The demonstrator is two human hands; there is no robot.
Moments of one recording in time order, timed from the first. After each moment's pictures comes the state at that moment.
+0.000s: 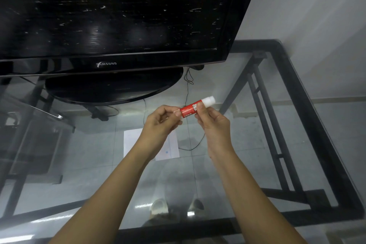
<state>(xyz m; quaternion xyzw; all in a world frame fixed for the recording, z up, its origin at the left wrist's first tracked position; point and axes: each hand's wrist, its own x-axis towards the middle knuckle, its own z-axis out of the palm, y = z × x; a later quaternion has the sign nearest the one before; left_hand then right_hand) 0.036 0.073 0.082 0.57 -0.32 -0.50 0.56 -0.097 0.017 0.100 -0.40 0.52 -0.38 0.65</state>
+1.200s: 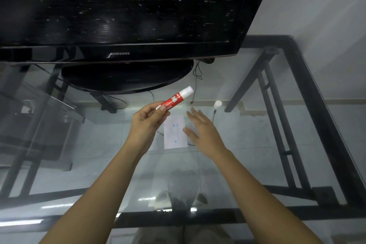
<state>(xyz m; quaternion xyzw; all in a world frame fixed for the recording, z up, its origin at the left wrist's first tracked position) 0.067 0.111 0.070 0.57 -0.18 -0.47 0.65 -0.095 0.033 0.028 -0.84 0.43 -0.05 0.33</state>
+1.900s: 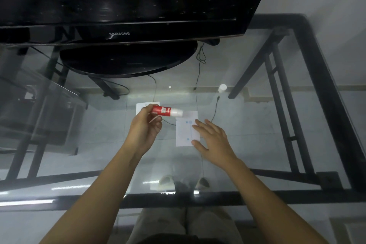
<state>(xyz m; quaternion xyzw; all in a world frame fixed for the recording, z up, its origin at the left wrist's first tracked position) 0.066 0.142 0.033 0.51 0.04 -0.54 0.67 -0.148 0.073 -0.020 -0.88 0.38 0.00 0.29</state>
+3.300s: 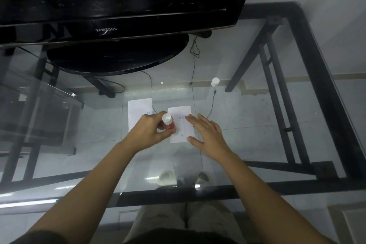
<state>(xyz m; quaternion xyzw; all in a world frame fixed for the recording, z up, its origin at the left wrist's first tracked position) 0.058 0.143 0.031 0.70 -0.61 -0.31 0.22 -0.149 0.071 -0.014 -0.84 0.39 -0.02 0.37</state>
